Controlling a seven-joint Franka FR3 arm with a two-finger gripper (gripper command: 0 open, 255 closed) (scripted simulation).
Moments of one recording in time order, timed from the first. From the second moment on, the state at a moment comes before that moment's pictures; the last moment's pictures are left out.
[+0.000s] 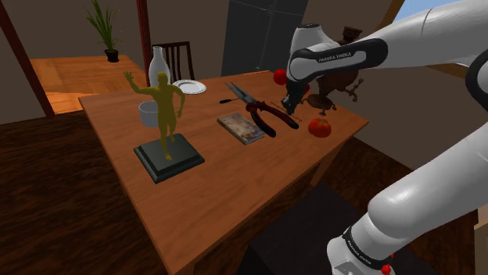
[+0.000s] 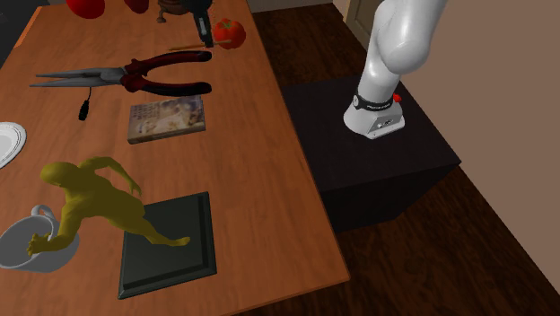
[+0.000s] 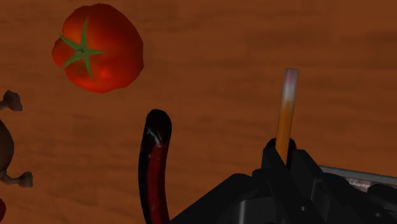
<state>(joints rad) -0.30 -0.13 0.10 -2.18 -0.25 2.07 -0.10</state>
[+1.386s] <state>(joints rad) -0.51 0.34 -0.07 -1.60 -0.20 2.05 -0.51</state>
